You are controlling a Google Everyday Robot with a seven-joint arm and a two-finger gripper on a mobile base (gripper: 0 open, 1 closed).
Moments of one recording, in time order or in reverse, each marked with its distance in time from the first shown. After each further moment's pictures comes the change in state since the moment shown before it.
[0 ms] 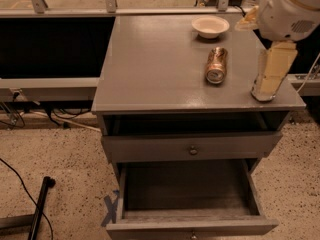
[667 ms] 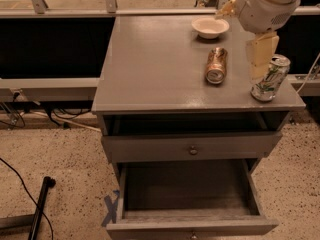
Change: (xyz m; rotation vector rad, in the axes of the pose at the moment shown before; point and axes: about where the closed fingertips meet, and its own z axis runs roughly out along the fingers) arm -0.020 -0.051 0.016 0.086 0.067 -0.314
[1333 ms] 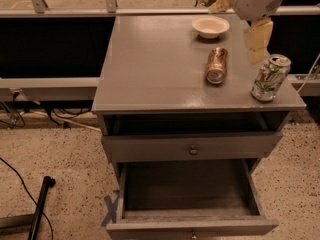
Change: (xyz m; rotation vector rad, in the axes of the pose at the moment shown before) arm 0.023 -0.035 0.015 -0.022 0.014 -0.112
